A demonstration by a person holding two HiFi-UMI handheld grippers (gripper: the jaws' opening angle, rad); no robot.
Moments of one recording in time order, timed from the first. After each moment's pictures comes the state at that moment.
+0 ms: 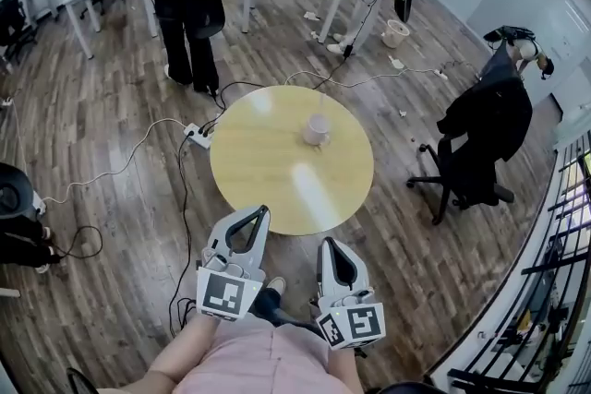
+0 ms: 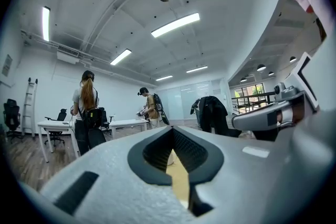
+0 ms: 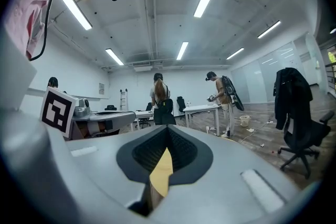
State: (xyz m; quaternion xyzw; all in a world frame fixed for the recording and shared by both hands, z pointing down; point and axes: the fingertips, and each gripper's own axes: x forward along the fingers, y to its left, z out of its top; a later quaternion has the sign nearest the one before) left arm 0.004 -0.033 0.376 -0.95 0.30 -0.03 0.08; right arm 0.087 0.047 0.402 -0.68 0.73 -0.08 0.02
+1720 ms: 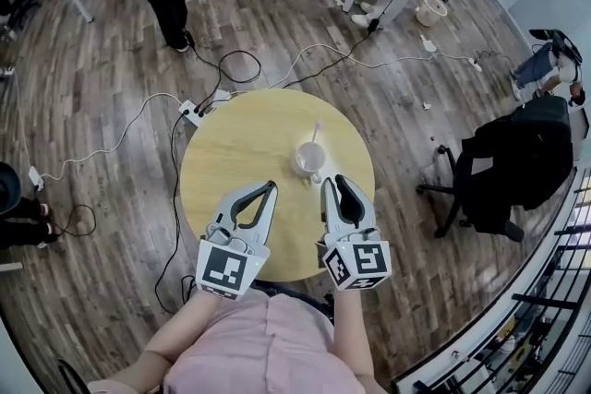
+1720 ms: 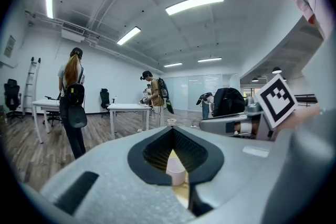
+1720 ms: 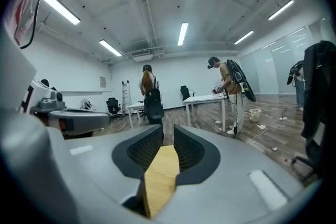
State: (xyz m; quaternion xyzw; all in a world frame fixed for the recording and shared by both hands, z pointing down) left arm 0.164 -0.251 0.422 -0.94 0.33 -0.07 -0.03; right arm 0.269 -0.245 0.450 -0.64 0.75 -0.12 -0.02
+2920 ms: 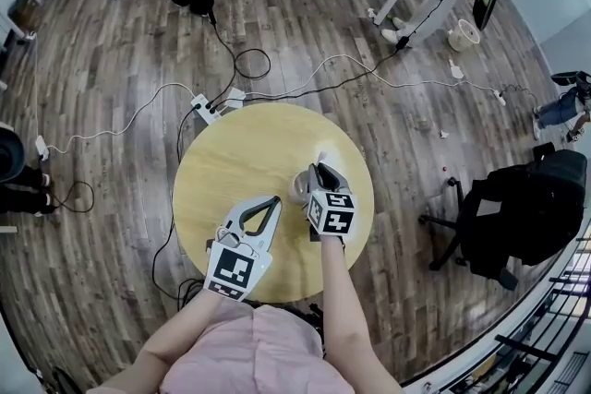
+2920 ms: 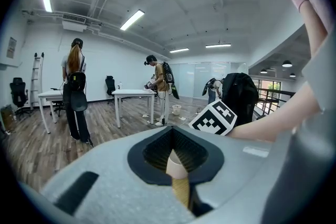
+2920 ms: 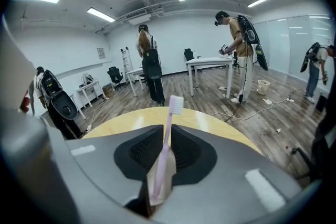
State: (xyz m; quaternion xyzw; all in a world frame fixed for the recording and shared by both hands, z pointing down) left arm 0.204 -0.294 0.497 -0.92 0.36 -0.14 -0.08; right arm 0.301 -0.386 0.634 -0.58 0.75 -0.26 -0.17
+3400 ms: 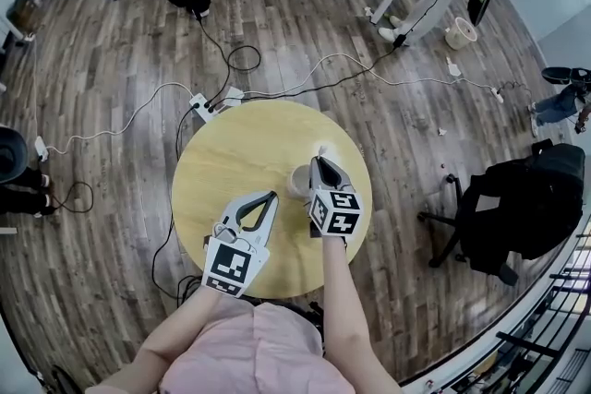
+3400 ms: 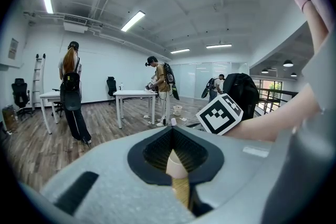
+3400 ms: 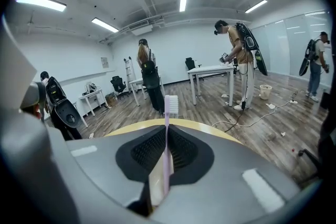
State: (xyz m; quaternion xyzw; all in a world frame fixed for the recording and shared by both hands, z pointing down) left arm 0.200 -0.290 0.495 -0.92 0.37 -0.14 -0.08; right arm 0.302 -0.382 0.600 -0.58 0.77 -0.23 -0.12
